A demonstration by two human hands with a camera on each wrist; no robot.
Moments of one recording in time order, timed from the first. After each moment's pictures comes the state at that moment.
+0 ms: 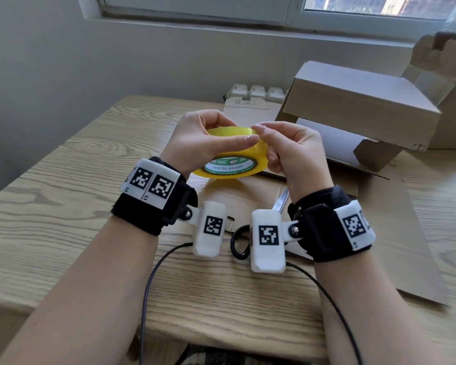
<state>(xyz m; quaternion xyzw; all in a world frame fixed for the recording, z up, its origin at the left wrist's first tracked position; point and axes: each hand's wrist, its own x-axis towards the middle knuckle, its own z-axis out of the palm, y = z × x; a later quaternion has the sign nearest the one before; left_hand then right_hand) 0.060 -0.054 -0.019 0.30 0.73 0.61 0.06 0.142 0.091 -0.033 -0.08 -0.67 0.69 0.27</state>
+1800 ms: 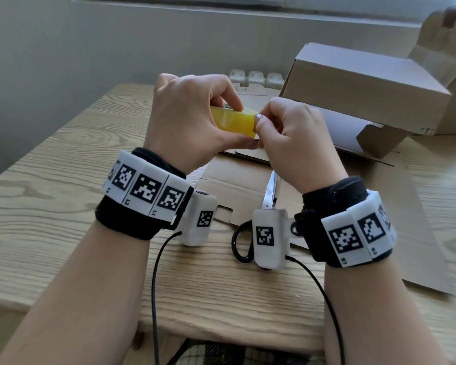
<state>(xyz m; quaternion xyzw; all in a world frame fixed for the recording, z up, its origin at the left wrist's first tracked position) 0.085 -0.060 0.003 0.34 0.84 0.37 -0.21 0.153 0.084 -0.018 -0.05 -0.90 0.28 0.32</state>
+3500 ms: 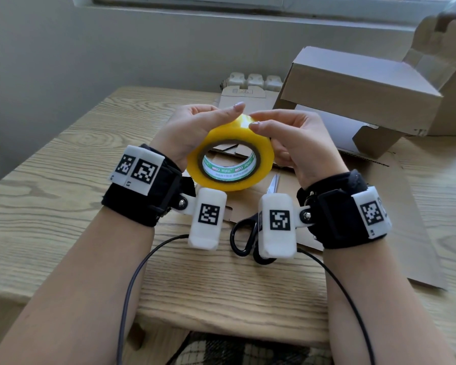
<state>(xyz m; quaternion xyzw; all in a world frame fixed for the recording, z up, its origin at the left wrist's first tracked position) 0.059 -0.054 -0.015 0.23 0.67 0.67 0.21 0.159 0.090 -0.015 -0.08 -0.73 0.66 0.19</state>
